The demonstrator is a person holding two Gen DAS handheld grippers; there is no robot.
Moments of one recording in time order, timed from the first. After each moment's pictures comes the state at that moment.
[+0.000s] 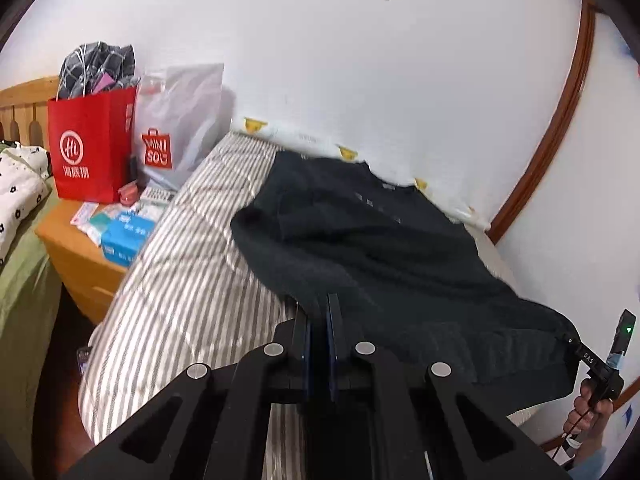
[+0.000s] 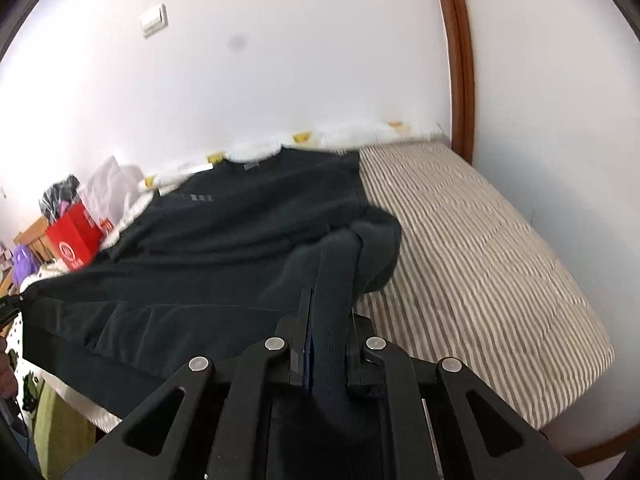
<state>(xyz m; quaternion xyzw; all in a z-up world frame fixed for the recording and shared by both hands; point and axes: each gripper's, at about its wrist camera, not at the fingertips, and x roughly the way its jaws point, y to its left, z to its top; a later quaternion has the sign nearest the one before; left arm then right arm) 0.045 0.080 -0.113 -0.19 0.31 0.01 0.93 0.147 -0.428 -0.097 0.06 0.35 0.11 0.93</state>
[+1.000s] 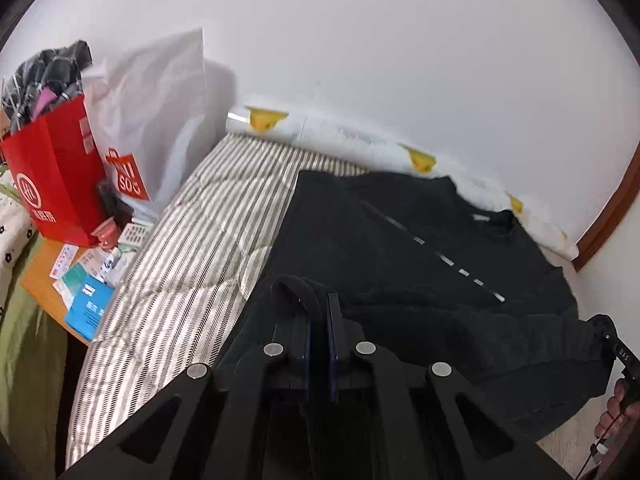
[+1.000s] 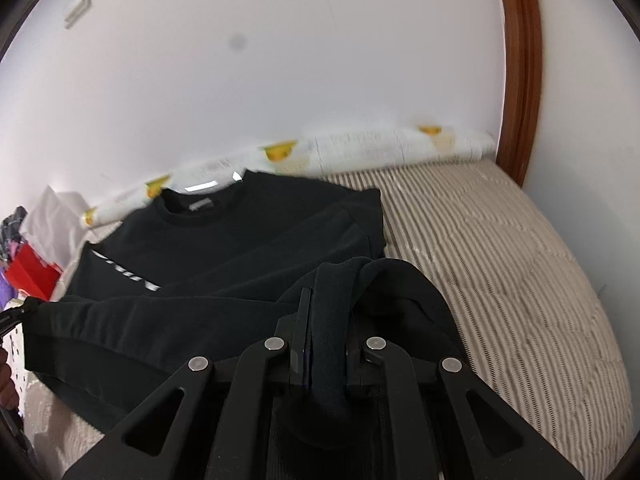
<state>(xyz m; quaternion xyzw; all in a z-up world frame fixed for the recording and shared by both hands) 0.288 0.106 -0.153 -0.15 0.39 0.09 0.90 0.412 -0.378 -0.153 0.05 0.41 0.09 0.91</state>
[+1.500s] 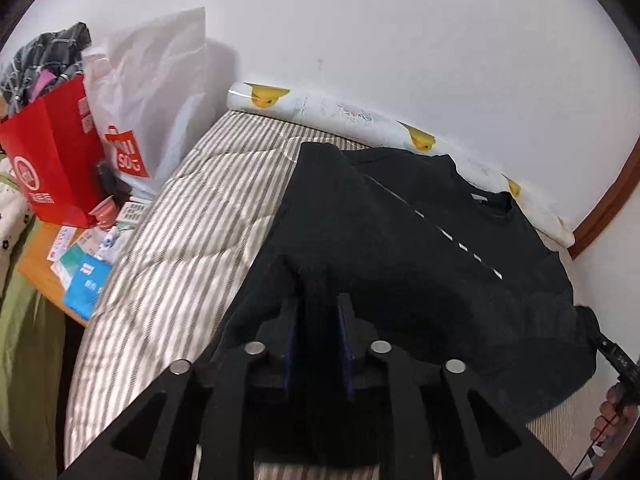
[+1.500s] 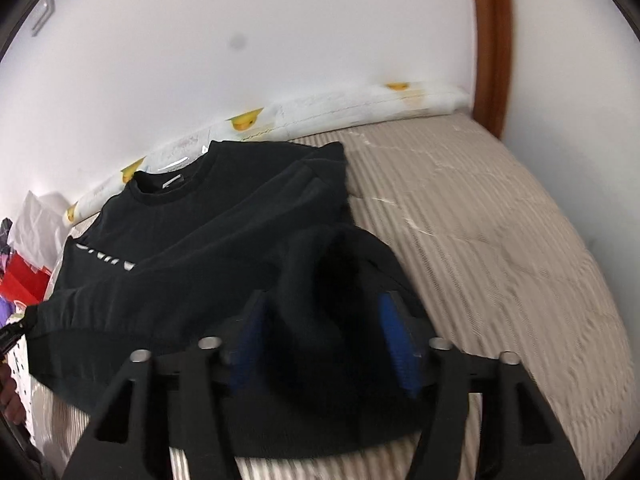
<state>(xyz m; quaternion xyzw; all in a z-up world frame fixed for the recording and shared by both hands) 0.268 0.105 -0.153 -0.16 0.41 0.08 0.89 0.370 -0.418 -0.148 0.07 0.44 0.05 0.89</state>
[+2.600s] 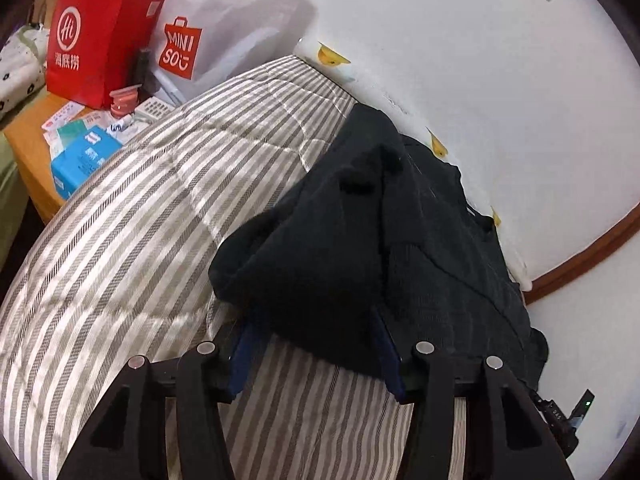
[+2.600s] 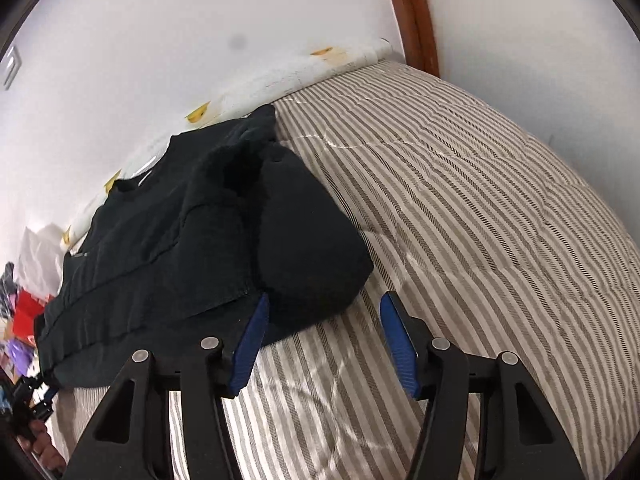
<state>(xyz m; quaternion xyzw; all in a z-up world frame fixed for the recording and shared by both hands) 0.203 0.142 -0.214 -0.33 0.39 0.06 0.86 0.330 -0.468 -0.189 0.18 0.48 0.02 0.86</state>
